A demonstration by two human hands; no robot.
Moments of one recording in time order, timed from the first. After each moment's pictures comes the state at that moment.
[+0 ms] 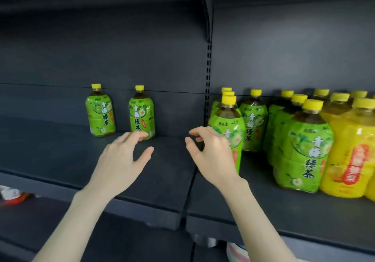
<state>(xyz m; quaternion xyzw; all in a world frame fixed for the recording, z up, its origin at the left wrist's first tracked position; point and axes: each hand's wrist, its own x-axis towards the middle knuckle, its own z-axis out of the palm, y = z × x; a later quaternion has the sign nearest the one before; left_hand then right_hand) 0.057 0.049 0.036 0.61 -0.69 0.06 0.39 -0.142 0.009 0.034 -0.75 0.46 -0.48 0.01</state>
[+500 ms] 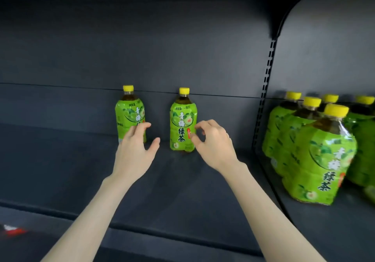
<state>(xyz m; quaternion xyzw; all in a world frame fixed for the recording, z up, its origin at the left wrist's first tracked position) 0.236 -0.096 0.024 0.60 -0.66 0.02 0.46 0.045 -0.105 0.046 -0.74 0.55 -0.39 0.00</state>
